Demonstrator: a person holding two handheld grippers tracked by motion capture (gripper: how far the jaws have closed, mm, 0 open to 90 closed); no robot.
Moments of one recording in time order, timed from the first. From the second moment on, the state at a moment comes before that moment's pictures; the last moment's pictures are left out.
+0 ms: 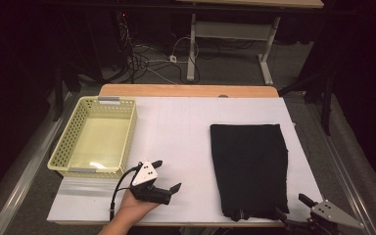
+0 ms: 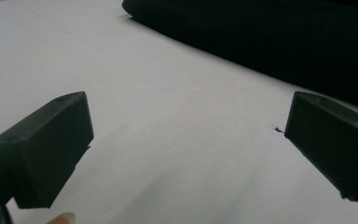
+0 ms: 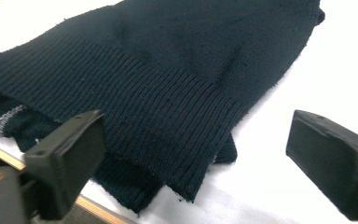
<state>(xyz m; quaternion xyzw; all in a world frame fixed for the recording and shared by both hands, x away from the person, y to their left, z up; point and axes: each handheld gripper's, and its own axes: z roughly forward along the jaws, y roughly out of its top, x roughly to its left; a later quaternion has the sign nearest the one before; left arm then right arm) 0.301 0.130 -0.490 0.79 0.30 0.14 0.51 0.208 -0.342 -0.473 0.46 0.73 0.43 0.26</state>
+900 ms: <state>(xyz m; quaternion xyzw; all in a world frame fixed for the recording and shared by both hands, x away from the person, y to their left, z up) 0.301 0.129 -0.490 0.80 0.30 0.15 0.51 0.232 -0.283 -0.461 0.41 0.76 0.44 0.25</state>
